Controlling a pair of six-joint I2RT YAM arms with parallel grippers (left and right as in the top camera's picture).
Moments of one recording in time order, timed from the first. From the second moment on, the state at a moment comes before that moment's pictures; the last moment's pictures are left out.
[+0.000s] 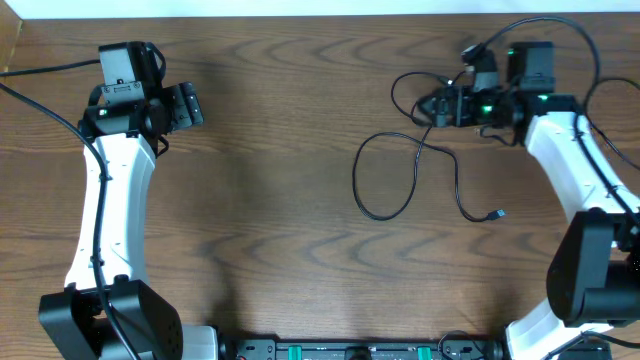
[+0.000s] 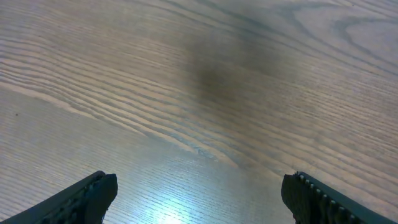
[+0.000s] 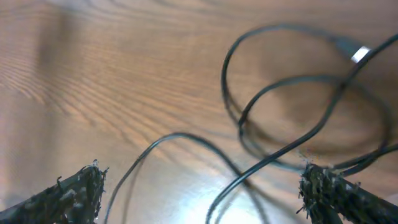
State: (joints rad) left arm 0.15 1.59 1.39 -0.74 -0.09 -0.12; right arm 0.04 1.80 1.33 -0.49 -0.53 0.07
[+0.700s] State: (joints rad) left arm 0.15 1.59 1.39 -0.74 -0.09 -0.12; right arm 0.15 1.80 1.32 -0.63 -0.02 0.74
